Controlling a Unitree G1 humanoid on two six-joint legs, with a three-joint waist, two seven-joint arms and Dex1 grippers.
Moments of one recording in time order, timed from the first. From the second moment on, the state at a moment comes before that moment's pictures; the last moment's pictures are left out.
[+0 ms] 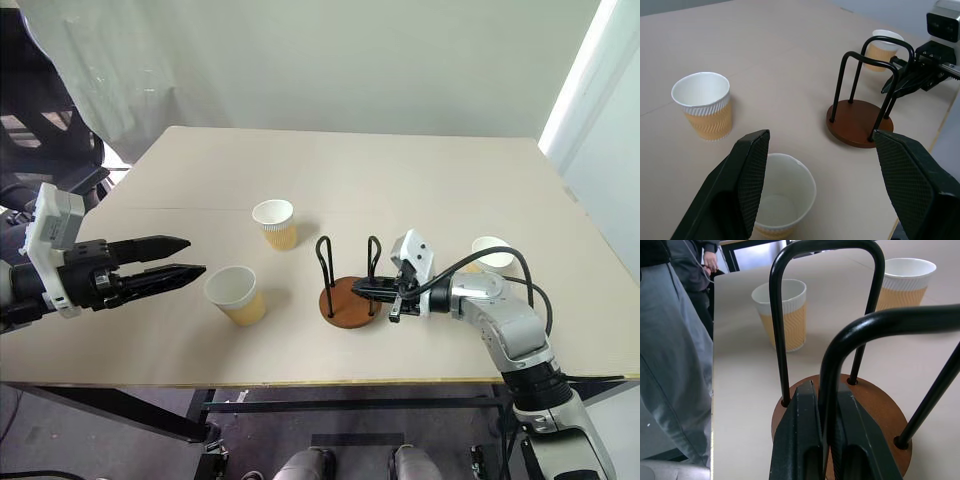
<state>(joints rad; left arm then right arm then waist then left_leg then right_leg) -0.20 1.08 0.53 -0.26 -0.88 0.87 -1.00 -0.54 -0.49 0.19 -0.17 0.41 0.61 0.95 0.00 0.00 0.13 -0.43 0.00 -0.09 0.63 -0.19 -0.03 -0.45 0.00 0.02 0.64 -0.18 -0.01</state>
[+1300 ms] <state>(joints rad) -0.18 1.07 0.51 -0.27 -0.87 0.87 -1.00 -0.54 -0.46 0.24 0.02 0.27 0.38 1.01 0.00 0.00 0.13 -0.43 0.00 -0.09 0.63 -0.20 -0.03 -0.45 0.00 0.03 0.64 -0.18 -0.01</state>
